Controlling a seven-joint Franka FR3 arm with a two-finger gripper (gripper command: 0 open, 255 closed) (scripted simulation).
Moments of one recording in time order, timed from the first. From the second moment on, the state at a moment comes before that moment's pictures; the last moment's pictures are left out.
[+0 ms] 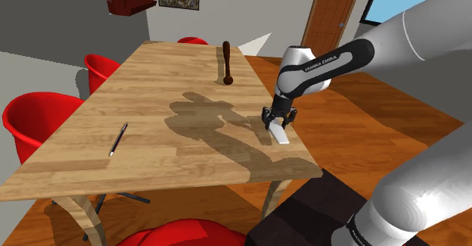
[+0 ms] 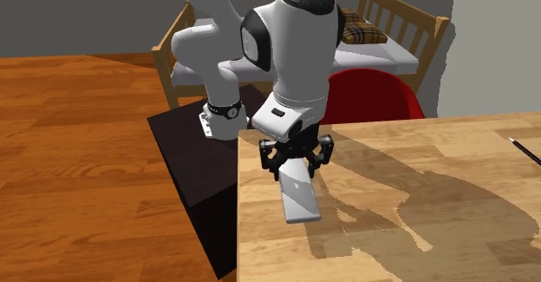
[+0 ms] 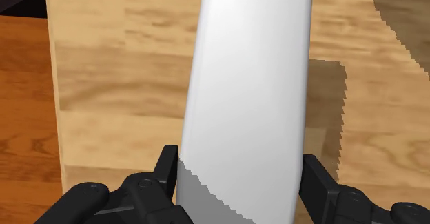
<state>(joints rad) -0.16 -0.21 0.06 -2.51 0.02 2.31 0.39</state>
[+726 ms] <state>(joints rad) -0.16 -0.28 0.07 -2.44 0.03 2.17 0.39</state>
